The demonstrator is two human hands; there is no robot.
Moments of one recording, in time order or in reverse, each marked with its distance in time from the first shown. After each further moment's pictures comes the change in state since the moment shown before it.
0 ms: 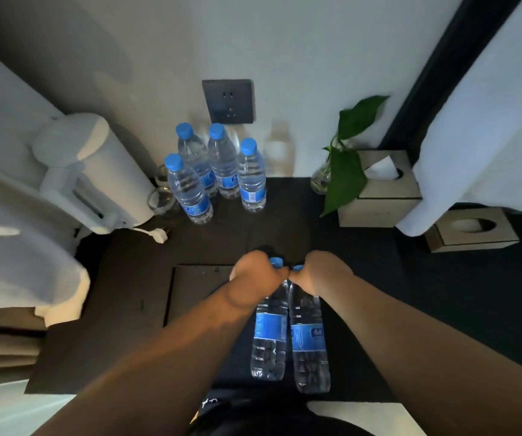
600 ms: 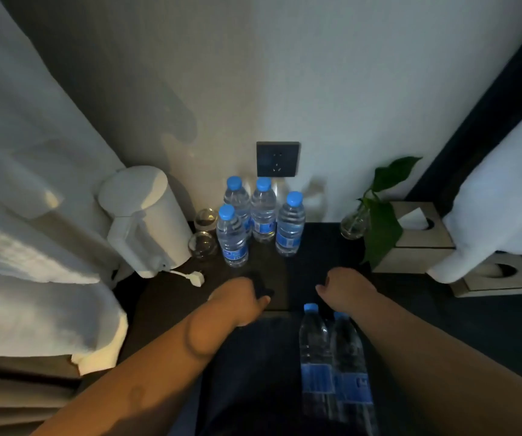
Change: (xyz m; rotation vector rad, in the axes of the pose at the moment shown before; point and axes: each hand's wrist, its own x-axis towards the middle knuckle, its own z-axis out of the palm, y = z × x) left_hand 0.020 -0.090 -0.105 0.317 -0.108 0.057; right_hand 0.005 -0.041 -0.041 -0.014 0.214 -0.127
